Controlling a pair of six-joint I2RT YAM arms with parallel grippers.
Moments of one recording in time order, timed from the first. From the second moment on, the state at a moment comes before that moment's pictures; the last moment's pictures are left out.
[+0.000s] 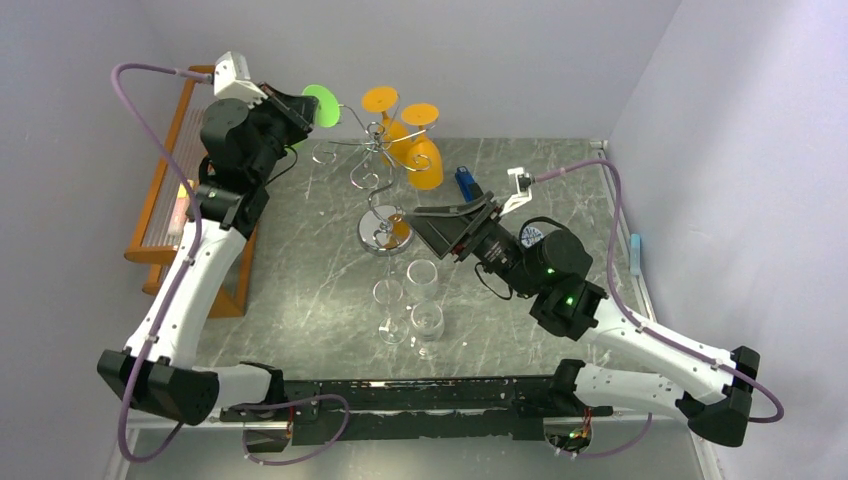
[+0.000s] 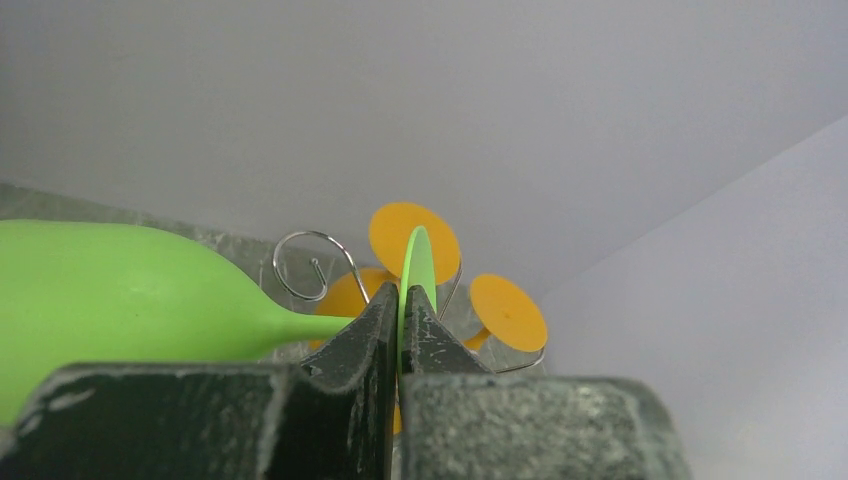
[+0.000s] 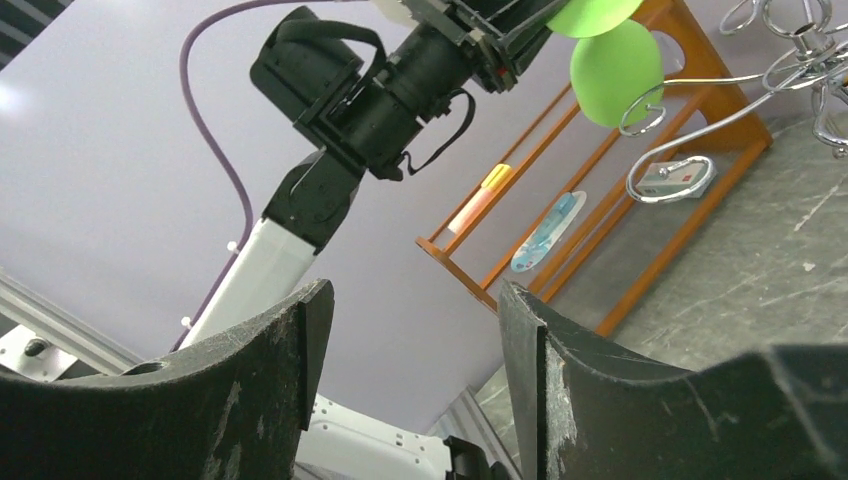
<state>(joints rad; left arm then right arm) -0.27 1.26 1.45 -0.12 -0.07 -0.64 1.01 0.94 0.92 0.37 0.09 0.78</state>
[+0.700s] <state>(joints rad) -0.23 1.38 1.44 -0.08 0.08 -0.87 1.01 0.91 0.91 0.33 0.13 0.78</state>
